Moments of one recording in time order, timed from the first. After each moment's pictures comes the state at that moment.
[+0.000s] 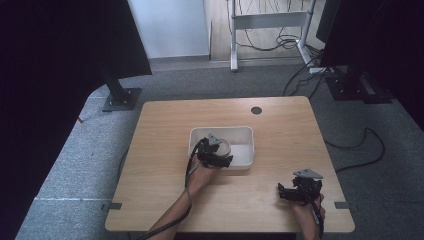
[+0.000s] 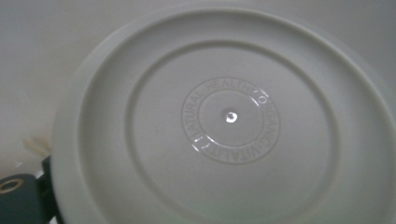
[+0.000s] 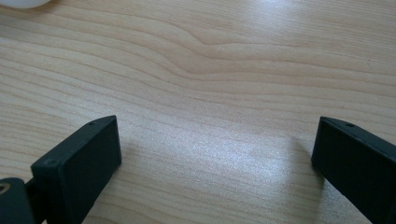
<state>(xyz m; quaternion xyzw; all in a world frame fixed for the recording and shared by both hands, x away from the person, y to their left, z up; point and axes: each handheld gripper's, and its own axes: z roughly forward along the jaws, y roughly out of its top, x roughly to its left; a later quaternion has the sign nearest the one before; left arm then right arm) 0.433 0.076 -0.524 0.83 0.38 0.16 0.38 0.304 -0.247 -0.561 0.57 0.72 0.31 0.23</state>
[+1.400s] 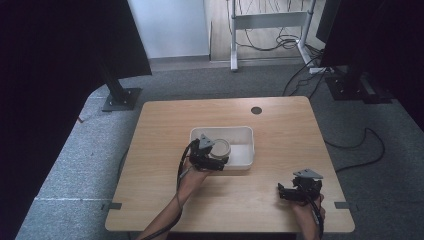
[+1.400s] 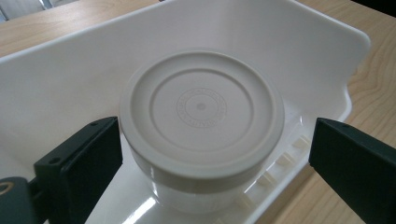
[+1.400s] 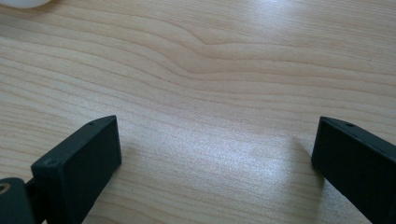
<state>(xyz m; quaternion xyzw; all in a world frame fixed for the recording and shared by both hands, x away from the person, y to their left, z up) 0.402 0.100 -0.493 0.82 0.36 0.17 0.42 0.303 -0.247 -0.561 0.57 0.72 0.31 0.23</state>
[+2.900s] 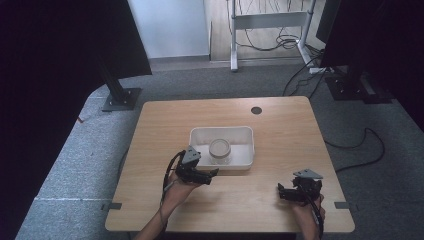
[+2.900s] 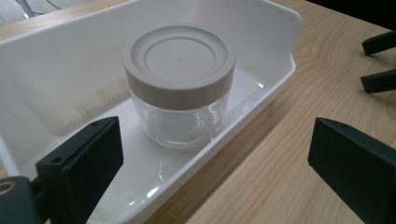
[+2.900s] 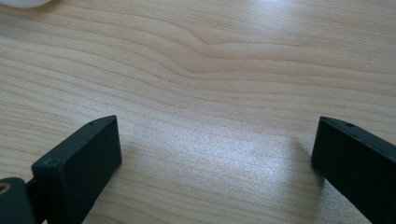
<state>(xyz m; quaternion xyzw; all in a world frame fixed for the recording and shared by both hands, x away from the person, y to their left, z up) 0.357 0.140 -0.489 0.82 0.32 0.16 0.44 0.303 -0.247 -0.561 0.57 0.72 0.31 0.23</state>
